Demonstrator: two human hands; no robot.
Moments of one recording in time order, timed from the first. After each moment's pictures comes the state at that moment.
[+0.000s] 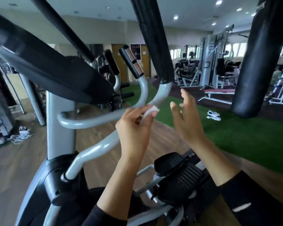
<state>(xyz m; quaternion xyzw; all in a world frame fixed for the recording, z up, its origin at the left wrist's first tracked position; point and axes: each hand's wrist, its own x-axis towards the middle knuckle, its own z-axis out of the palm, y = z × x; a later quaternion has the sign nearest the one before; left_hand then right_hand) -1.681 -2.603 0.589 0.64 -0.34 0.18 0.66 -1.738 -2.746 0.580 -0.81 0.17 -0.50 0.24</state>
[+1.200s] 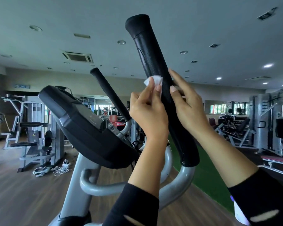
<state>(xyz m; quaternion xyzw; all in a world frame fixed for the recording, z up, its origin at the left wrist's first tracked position) -1.642 -2.682 0.794 0.38 -0.22 0.44 0.78 -1.669 -2.758 0.802 -0.74 -0.19 -0.57 0.32</state>
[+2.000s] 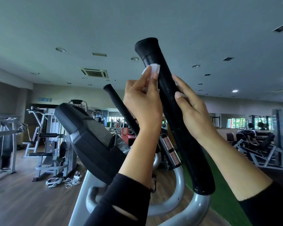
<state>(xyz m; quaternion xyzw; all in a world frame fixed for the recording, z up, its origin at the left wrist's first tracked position) -1.630 -2.651 0.857 0.37 -0.23 0.50 0.75 -1.648 -2.761 0.833 -0.70 -0.29 -0.51 0.40</state>
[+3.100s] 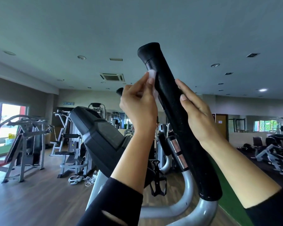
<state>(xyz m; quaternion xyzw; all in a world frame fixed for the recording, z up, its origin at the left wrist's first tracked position) -1.626 -2.642 0.852 0.41 -0.22 0.50 0.73 -1.645 -2.766 0.827 -0.65 -0.35 -0.45 0.50</state>
